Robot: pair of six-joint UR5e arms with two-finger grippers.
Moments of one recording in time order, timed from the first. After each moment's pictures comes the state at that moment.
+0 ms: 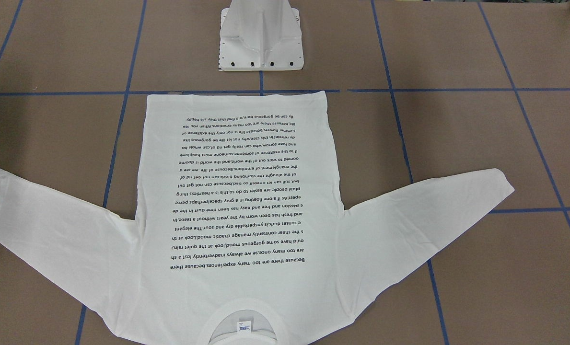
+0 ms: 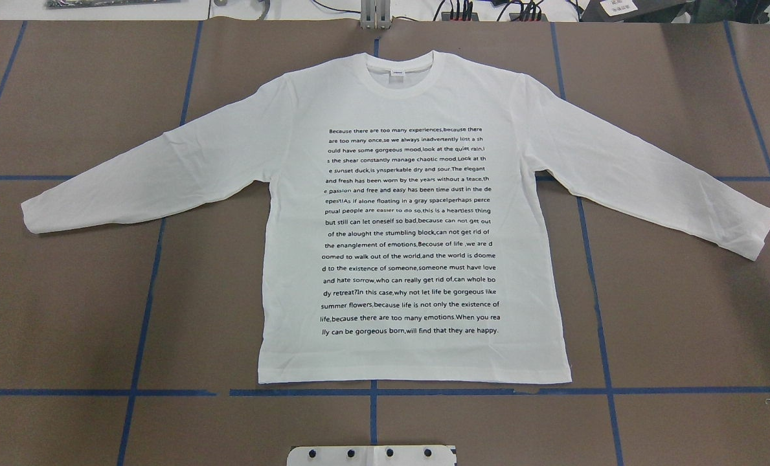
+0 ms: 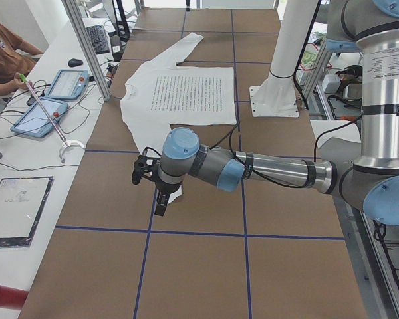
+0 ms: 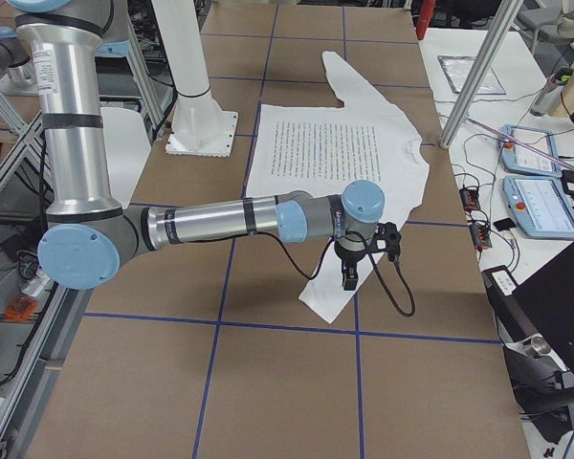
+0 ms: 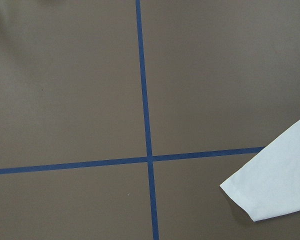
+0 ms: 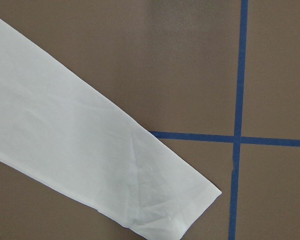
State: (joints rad) left arm -1.59 -1.48 -1.79 -1.86 -2.32 -0.19; right arm 1.46 -1.50 1.67 -1.56 2.41 0.16
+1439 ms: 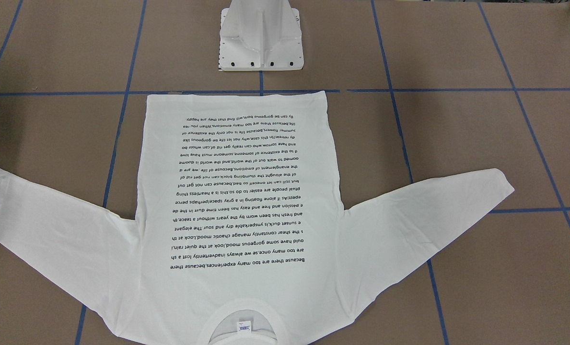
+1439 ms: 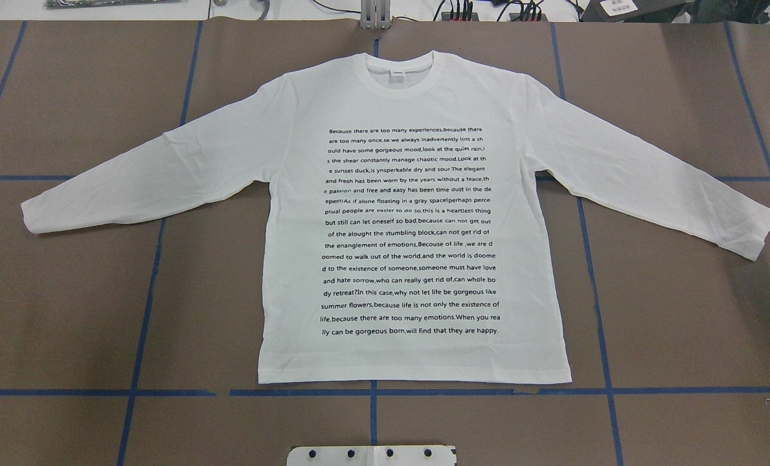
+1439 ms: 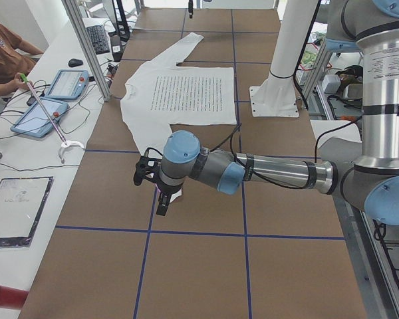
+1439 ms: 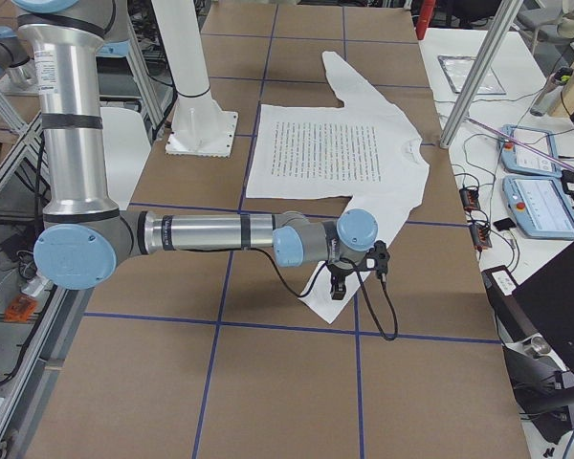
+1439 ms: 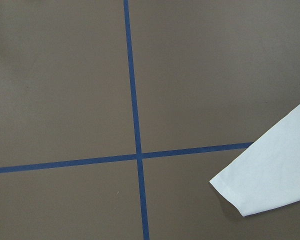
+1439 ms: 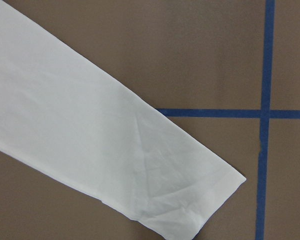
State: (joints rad) left arm -1.58 -1.47 -1.77 -1.87 -2.36 -0.18; right arm 1.42 -1.51 1.52 -1.42 2.51 0.27
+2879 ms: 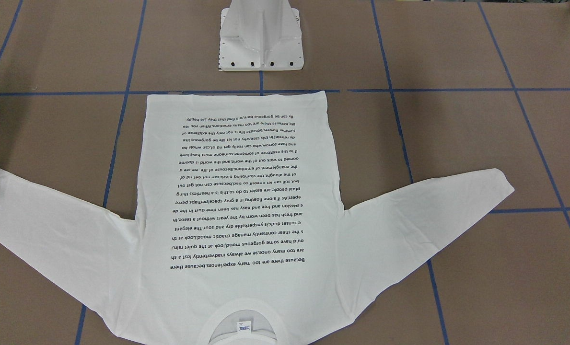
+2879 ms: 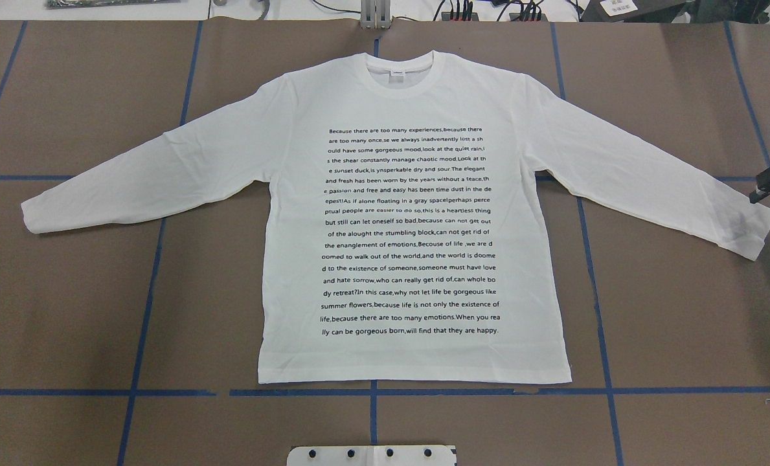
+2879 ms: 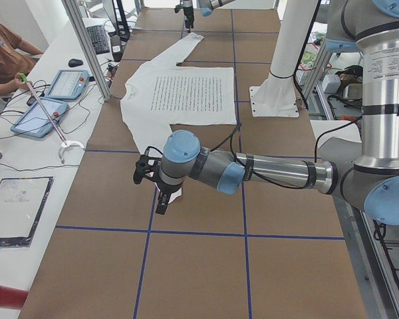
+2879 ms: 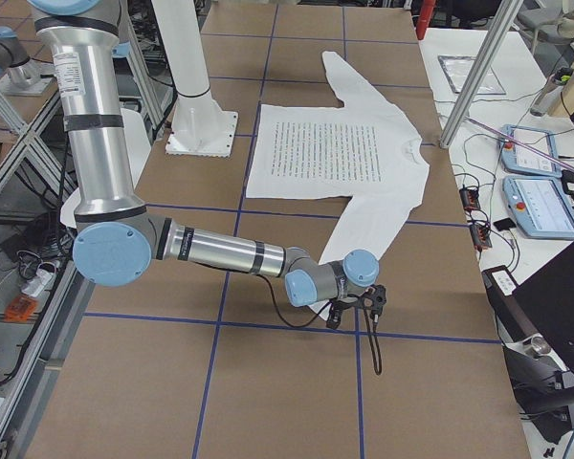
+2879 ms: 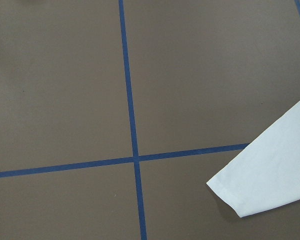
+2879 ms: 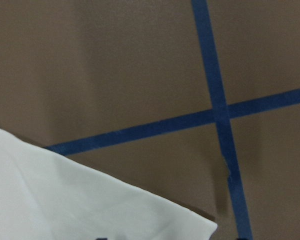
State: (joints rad) left arm -1.58 -1.47 -1.77 -1.88 -2.37 -0.17; right arm 1.30 -1.45 1.20 -1.13 2.41 0.57
